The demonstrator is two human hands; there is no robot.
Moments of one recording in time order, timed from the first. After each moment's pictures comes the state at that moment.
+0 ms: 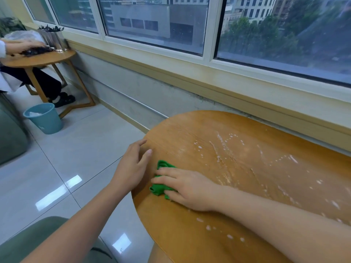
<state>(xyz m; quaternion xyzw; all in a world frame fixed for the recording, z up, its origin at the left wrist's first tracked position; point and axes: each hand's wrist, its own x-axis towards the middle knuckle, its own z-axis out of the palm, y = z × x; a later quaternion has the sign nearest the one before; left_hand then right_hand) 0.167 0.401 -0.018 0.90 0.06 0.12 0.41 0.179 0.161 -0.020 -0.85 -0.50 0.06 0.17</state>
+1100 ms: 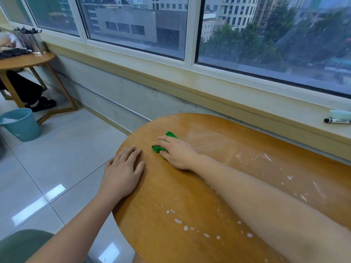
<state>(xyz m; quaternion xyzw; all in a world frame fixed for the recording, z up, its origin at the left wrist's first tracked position) 0.178 0.372 -0.037 0.99 0.03 0.08 0.12 0.293 0.151 -0.012 -0.93 -0.34 0.03 0.13</state>
